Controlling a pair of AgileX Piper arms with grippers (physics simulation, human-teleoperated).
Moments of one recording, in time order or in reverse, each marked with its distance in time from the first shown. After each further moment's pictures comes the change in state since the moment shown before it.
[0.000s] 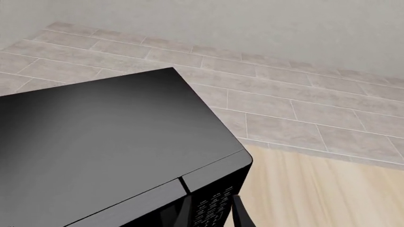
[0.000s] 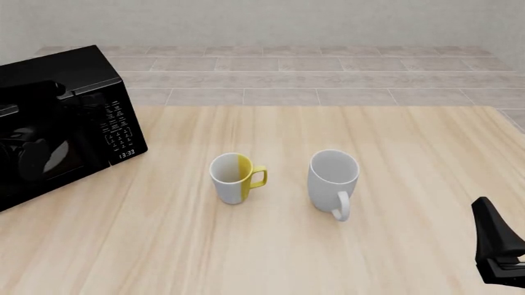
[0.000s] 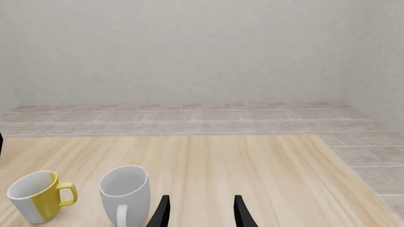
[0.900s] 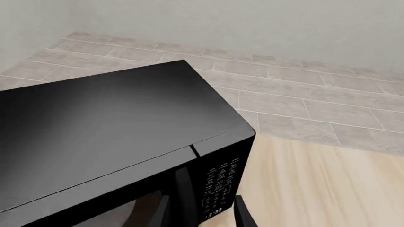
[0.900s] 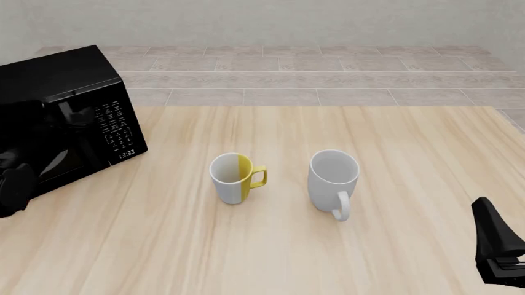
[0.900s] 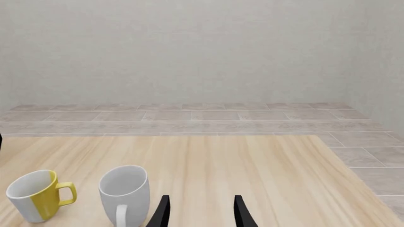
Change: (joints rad) left arm 0.009 -0.143 0.193 -0.065 0.108; right arm 0.000 0.000 0.000 0.000 -0.006
